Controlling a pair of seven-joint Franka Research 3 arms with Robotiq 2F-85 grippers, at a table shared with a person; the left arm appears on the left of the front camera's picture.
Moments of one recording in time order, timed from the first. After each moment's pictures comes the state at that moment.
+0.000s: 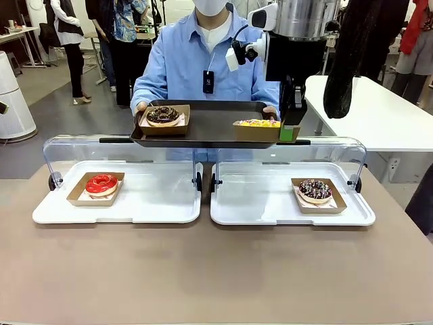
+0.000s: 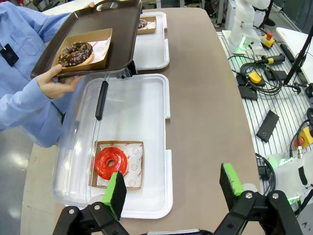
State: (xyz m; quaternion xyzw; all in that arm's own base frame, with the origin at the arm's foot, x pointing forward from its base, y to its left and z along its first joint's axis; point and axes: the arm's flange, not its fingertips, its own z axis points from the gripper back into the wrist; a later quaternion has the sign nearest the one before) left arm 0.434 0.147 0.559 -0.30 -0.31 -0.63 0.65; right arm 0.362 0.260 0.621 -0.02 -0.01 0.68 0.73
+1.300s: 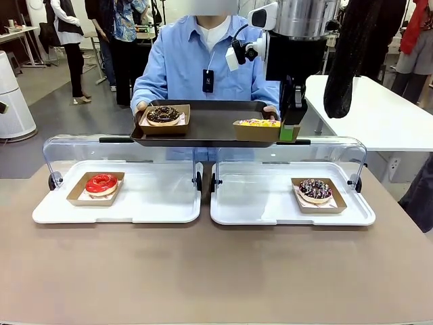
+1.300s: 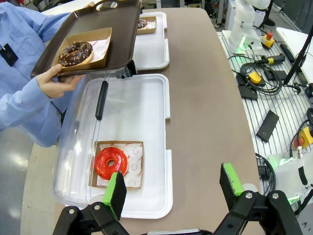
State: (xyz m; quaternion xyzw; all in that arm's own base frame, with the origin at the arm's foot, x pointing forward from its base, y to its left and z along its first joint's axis) left arm 0.434 0.147 0.559 -0.30 -0.31 -0.63 0.65; right arm 0.360 0.261 0.625 -0.03 -0.02 0.68 0.73
